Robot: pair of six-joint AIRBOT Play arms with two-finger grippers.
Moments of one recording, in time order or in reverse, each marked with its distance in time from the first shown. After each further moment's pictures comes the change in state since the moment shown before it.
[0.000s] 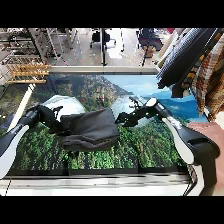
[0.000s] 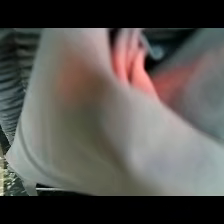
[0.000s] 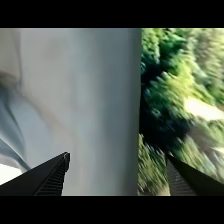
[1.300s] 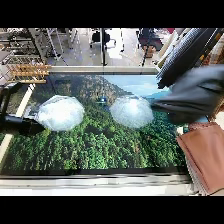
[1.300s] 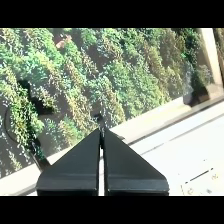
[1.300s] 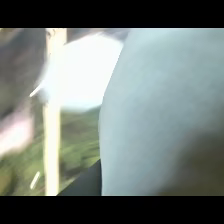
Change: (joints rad) left arm 0.133 0.755 0.001 -0.110 0.345 0.222; right arm -0.835 0.574 0.308 -0.174 0.336 0.205
